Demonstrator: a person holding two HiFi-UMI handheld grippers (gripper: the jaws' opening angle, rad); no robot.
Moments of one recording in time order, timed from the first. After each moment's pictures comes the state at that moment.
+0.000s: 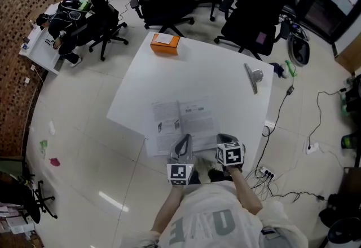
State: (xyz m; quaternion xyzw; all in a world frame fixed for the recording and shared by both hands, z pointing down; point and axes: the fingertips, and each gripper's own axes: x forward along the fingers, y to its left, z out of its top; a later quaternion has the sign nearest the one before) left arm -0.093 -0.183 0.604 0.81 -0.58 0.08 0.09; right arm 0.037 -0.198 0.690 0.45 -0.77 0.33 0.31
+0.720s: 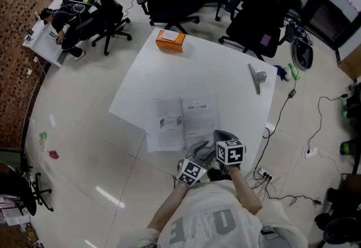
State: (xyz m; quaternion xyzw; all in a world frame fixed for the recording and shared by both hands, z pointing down) left arm 0.012 -0.138 0.660 0.90 -0.37 0.18 0.14; right arm 0.011 -0.203 0.660 0.42 -0.80 0.34 0.26
